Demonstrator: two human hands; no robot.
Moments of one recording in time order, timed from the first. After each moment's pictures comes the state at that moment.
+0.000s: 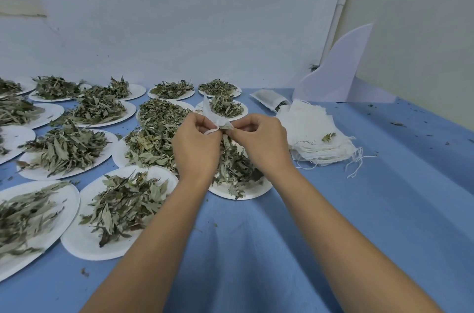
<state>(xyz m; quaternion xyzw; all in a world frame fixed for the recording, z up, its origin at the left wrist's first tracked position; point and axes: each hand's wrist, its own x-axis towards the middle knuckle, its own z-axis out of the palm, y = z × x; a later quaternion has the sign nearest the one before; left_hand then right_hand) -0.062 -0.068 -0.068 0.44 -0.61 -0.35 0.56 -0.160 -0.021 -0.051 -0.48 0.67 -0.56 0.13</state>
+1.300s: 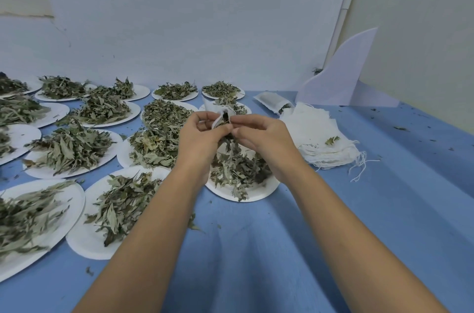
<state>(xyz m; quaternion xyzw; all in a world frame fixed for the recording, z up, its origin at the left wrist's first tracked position) -0.058 -0.074 -0.057 0.31 -0.48 -0.62 0.53 -0.167 -0.018 -0.047 -0.47 0.57 -0.59 0.31</state>
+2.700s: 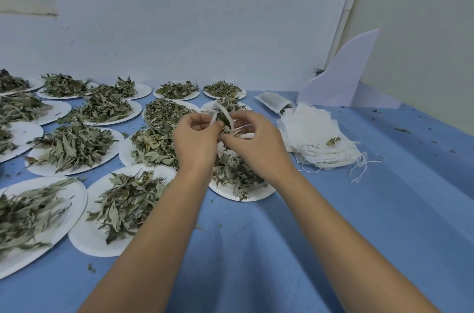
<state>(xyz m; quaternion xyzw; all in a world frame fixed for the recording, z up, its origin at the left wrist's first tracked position) -0.058 -0.071 -0.056 0.41 -0.47 -0.51 0.59 -0.152 -0.020 -0.051 -0.55 0.63 -0.53 0.14</state>
